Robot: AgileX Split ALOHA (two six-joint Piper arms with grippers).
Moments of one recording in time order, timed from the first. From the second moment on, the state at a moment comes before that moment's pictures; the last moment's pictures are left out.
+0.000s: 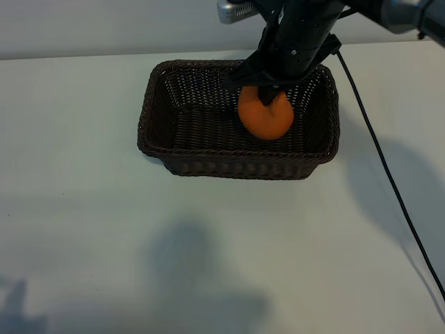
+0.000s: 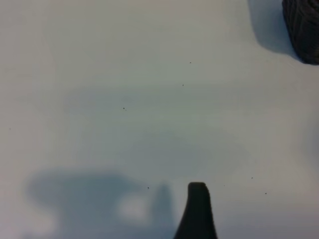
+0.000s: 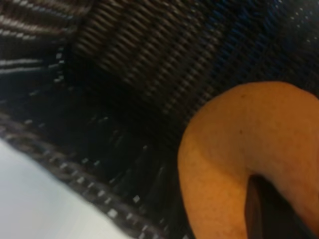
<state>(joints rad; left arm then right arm) 0.05 -0.01 -0.50 -0.07 1.09 0.05 0.40 2.07 -1.84 0.13 1.10 0.00</state>
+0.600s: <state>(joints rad) 0.05 -0.01 -0.50 -0.07 1.09 0.05 0.40 2.22 -1.86 0.11 1.06 -0.01</state>
